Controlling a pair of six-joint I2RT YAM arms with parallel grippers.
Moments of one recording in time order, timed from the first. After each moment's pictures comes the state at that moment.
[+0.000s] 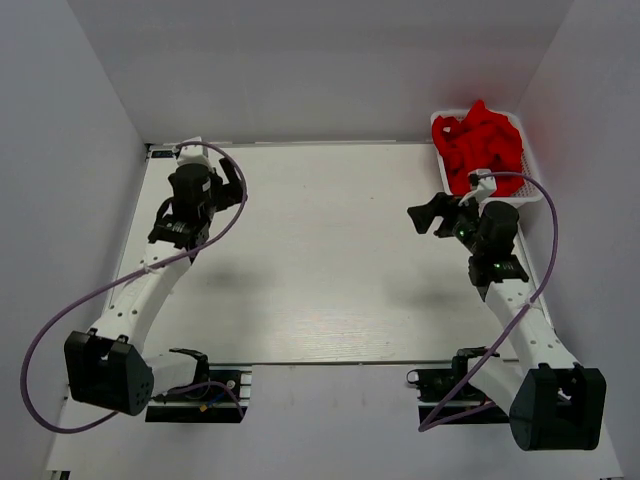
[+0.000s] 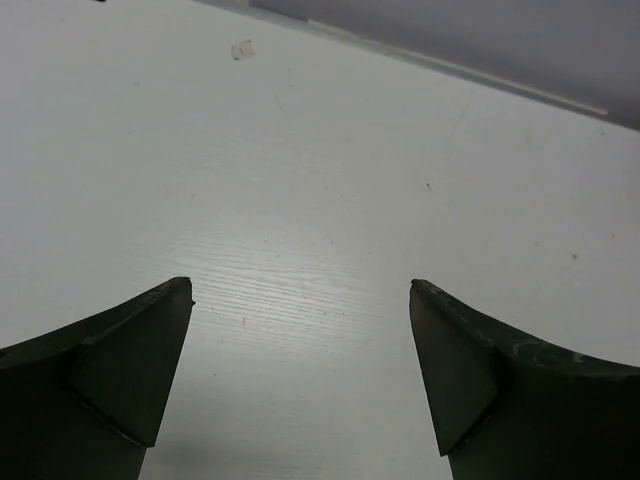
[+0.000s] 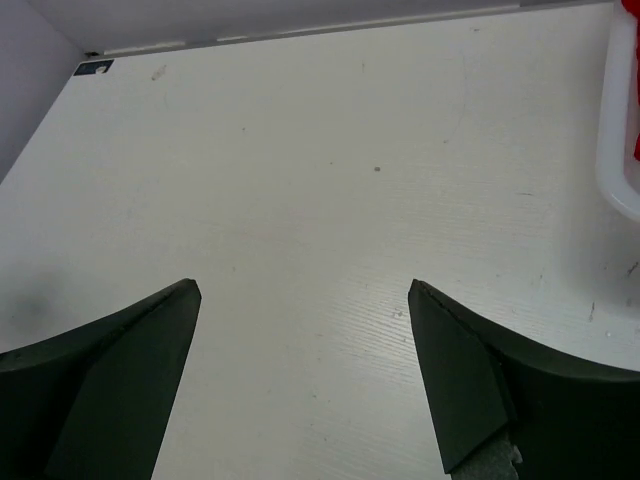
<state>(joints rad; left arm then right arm) -0.23 1.18 1.01 -0.16 -0.26 -0.35 0.06 1.01 0.64 0.18 -0.40 0.30</state>
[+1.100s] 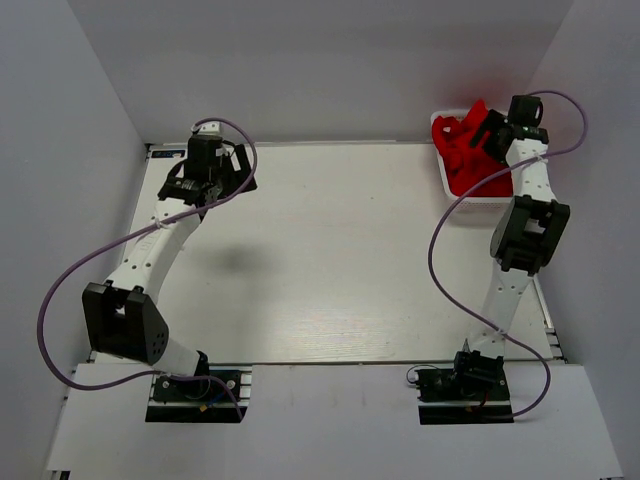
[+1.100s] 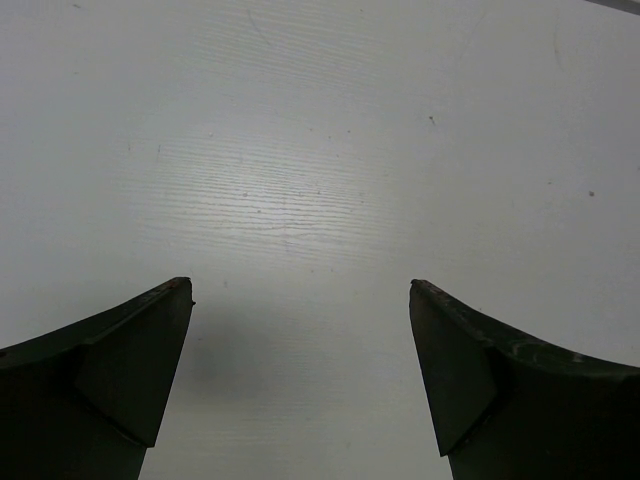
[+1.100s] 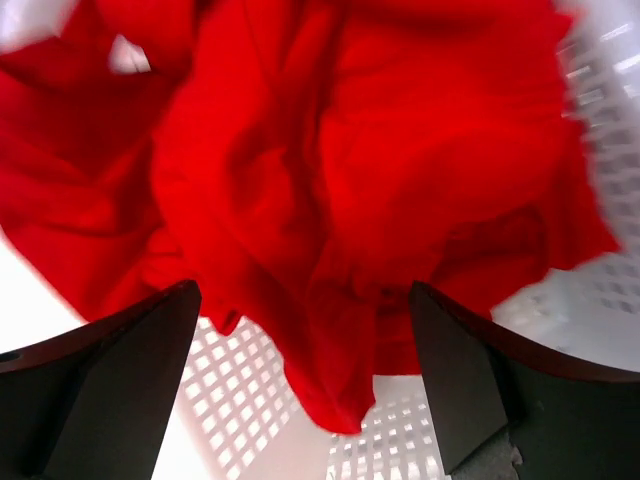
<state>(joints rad) -0.23 1.48 1.36 -0.51 -0.15 -0.36 -0.20 2.23 2.14 -0.63 0.00 0.32</state>
